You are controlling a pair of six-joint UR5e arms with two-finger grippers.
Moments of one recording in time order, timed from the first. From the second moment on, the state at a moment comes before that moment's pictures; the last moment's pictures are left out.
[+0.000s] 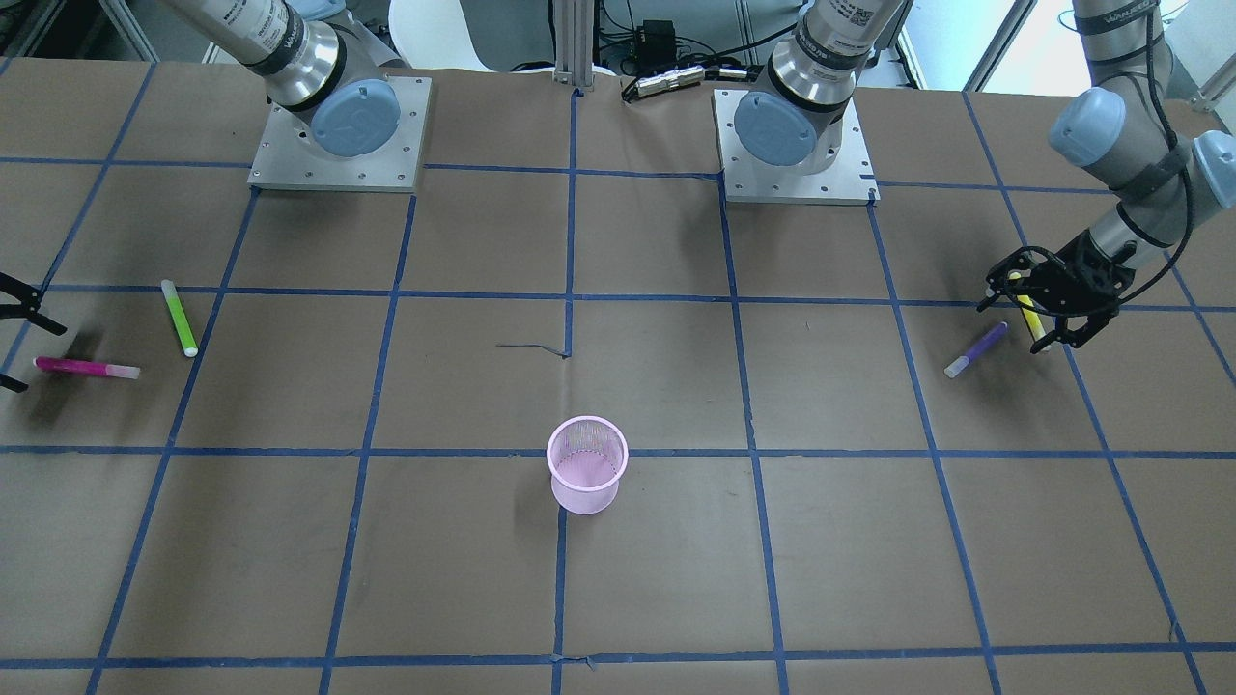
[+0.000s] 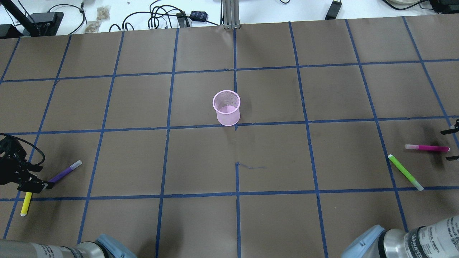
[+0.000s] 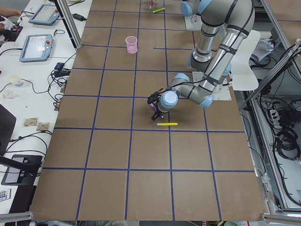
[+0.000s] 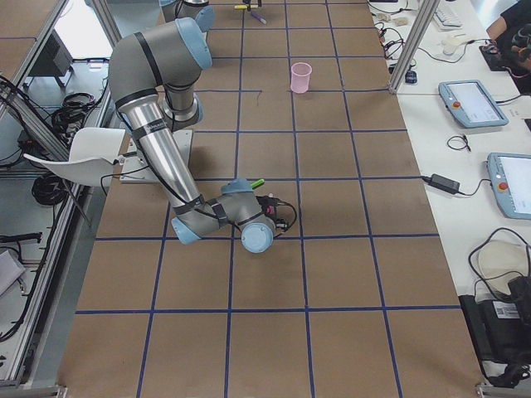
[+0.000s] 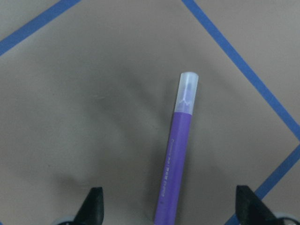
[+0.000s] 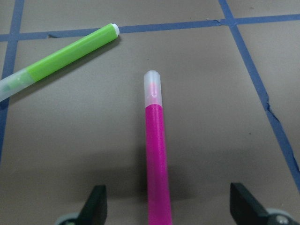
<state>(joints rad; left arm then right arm) -0.56 -1.78 -2.18 -0.94 1.35 1.73 0.53 -1.07 1.79 -1.81 -1.16 -2.60</state>
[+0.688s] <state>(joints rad) -0.55 -1.82 -2.18 -0.92 1.36 1.73 0.53 -1.07 1.79 -1.79 -1.17 -2.60</state>
